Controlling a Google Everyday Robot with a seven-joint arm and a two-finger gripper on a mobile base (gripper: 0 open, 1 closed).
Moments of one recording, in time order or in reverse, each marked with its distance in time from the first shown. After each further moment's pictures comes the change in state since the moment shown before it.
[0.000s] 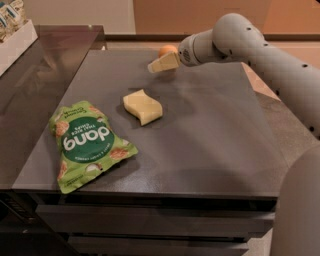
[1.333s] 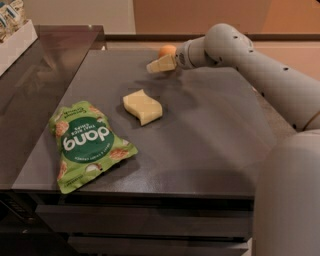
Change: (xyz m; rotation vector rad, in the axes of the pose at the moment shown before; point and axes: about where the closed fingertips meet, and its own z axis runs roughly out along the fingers) arm 0.013 -0.020 0.035 0.052 -0.005 0.085
